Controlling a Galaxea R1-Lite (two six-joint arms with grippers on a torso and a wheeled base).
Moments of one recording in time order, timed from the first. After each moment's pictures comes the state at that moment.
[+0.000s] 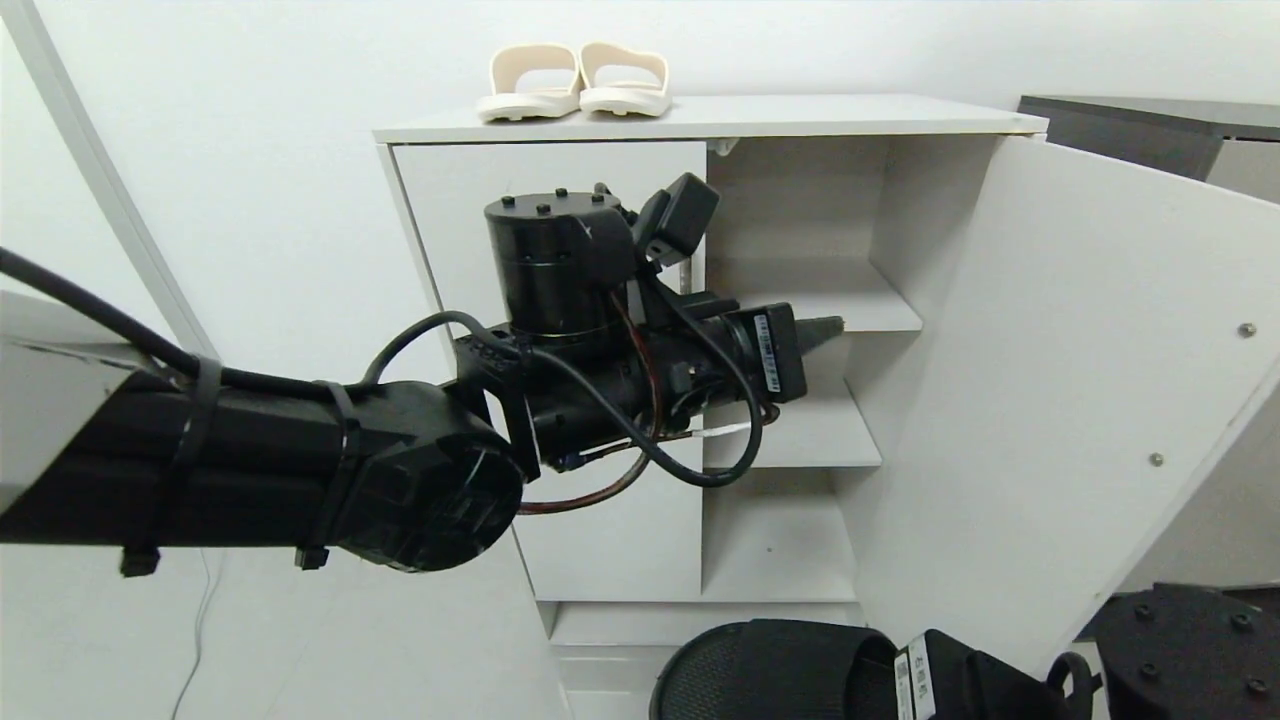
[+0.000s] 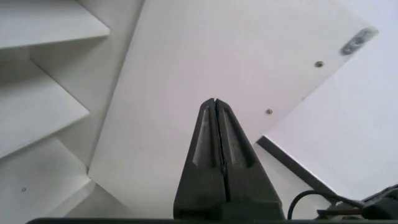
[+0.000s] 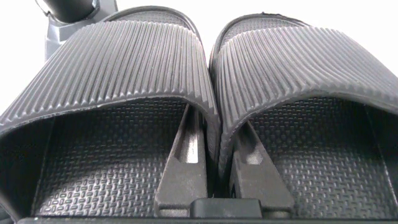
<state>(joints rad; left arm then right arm) -0.76 1.87 -1.22 -0.71 -0.34 -0.40 0.98 1.52 -0.34 -0.78 0.28 -0.10</state>
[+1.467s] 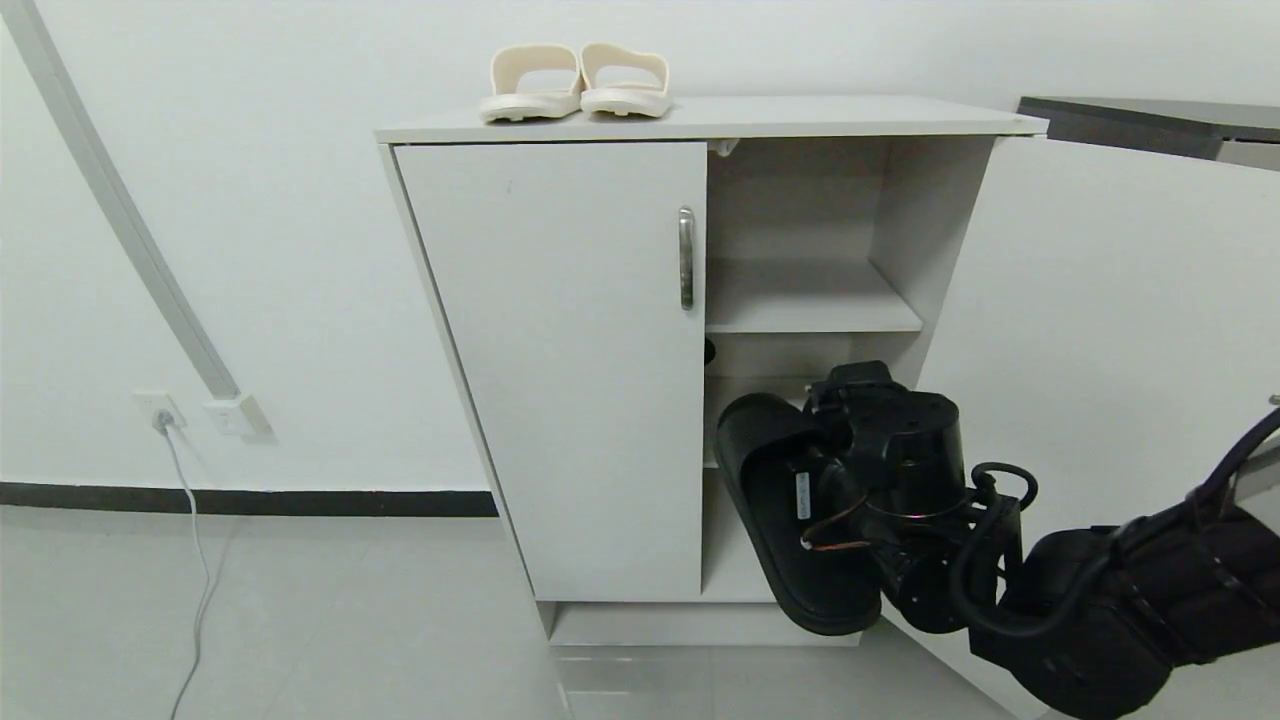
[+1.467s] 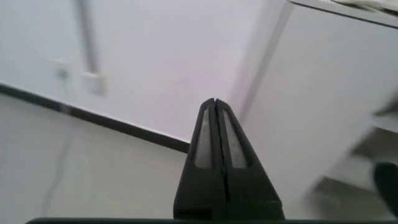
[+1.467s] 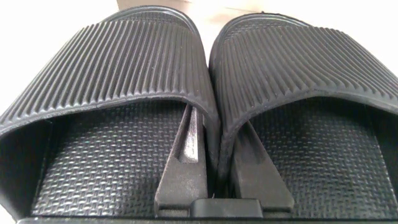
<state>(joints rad) -0.24 0.73 -0.70 -0.09 0.52 -0.10 0.77 1.92 -0.86 -0.78 -0.67 0.13</state>
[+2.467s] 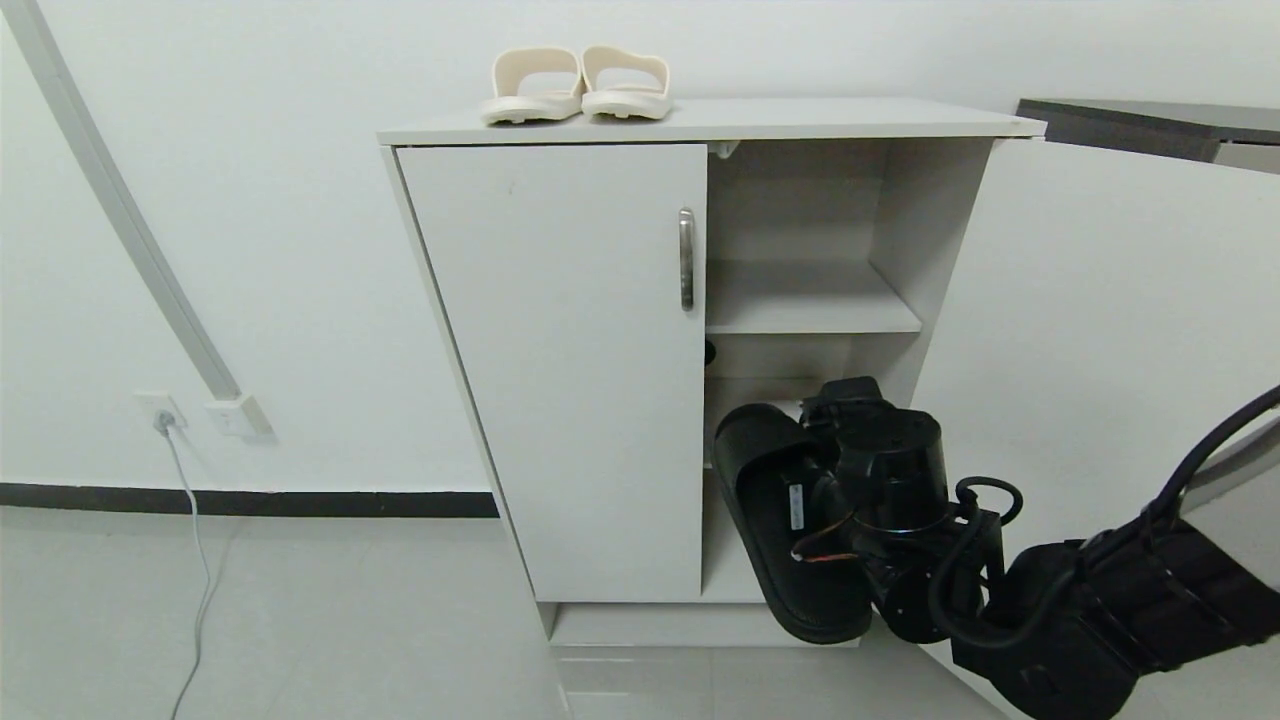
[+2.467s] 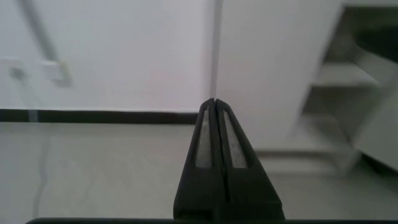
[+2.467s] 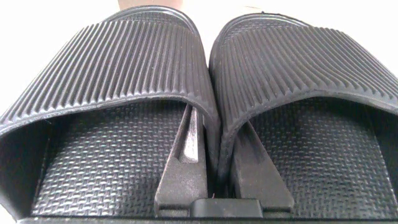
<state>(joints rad) 0.00 0.01 -0.01 -0.02 0.03 0.00 0.77 1.97 -0.85 -0.84 -0.67 0.12</state>
